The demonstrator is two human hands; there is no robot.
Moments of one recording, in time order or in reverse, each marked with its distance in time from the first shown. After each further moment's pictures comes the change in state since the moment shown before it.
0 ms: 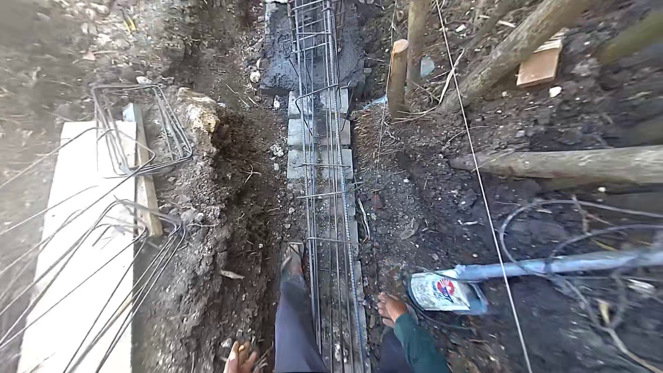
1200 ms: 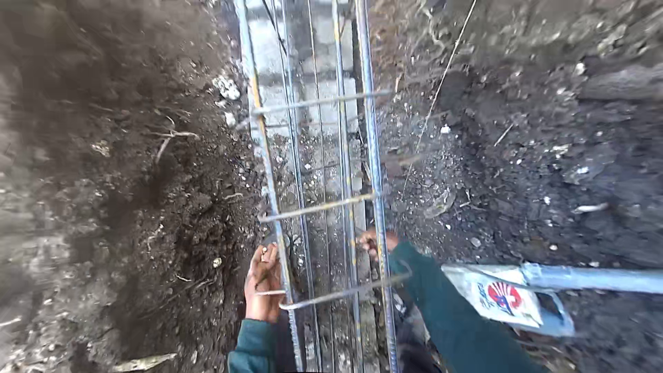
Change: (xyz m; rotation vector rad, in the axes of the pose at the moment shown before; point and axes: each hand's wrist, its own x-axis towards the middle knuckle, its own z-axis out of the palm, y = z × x) left_hand 0.275 -0.022 0.262 -0.340 -0.316 -0.021; right_hand 0.216 -0.172 0.099 -0.181 -0.322 0.051
